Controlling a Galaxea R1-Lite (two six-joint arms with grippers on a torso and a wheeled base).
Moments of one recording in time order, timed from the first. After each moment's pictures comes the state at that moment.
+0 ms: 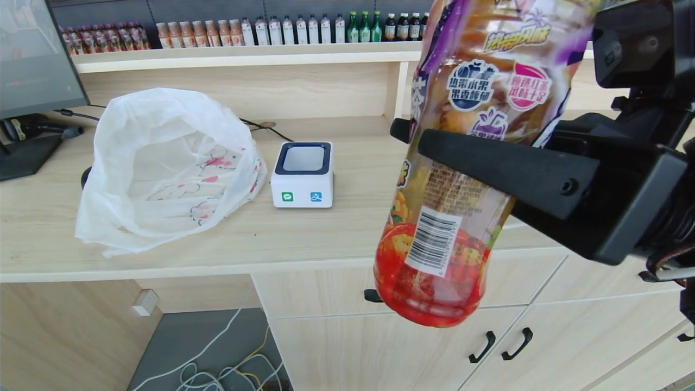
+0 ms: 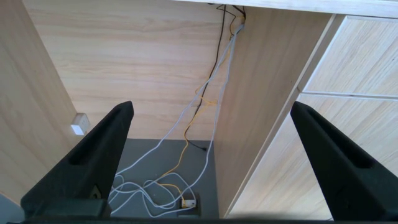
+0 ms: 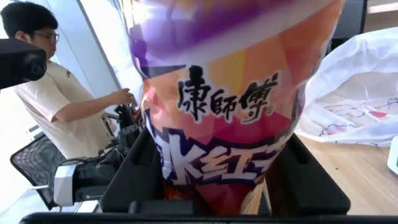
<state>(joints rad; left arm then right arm) 0.00 0.00 0.00 0.00 0.00 -0.01 0.72 1.57 -0.83 -1.25 0.81 0.52</state>
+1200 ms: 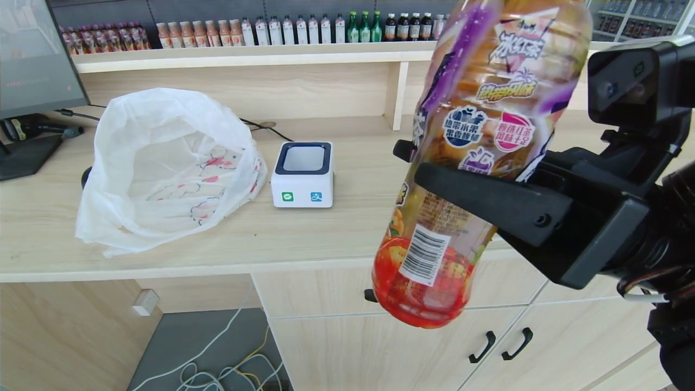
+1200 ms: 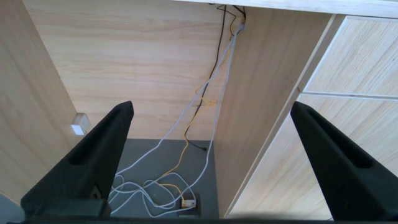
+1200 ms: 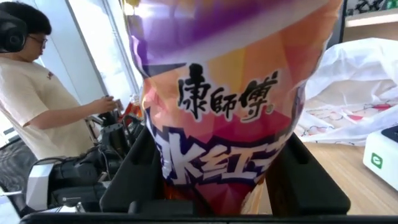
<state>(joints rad) 0.00 0.00 0.00 0.00 0.00 -0.01 0.70 1.61 -0.72 -1.46 0.78 0.50</state>
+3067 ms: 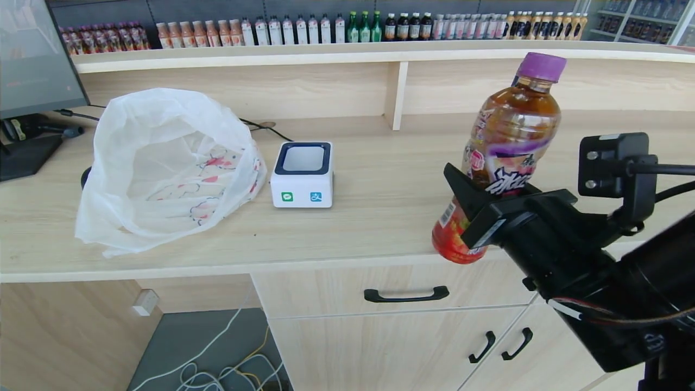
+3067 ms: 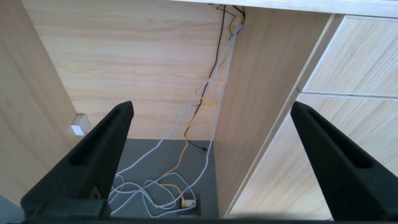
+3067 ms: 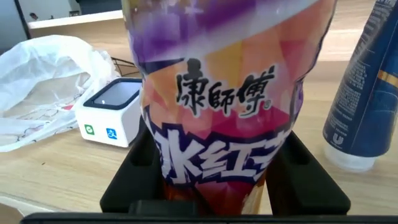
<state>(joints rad) 0.00 0.00 0.00 0.00 0.00 -0.01 0.77 1.65 -0.52 -1.52 -0.39 -0.10</state>
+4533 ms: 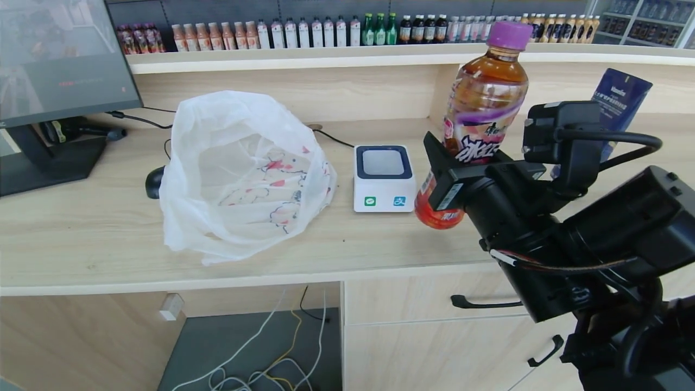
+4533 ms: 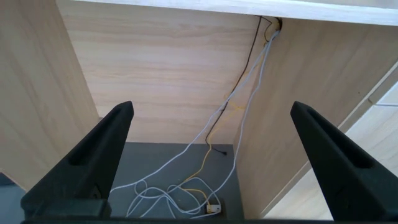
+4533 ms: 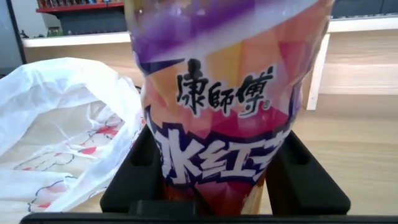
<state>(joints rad) 0.00 0.00 0.00 0.00 0.00 -0.02 0.78 1.78 -0.72 -1.57 -0.47 -0.23</state>
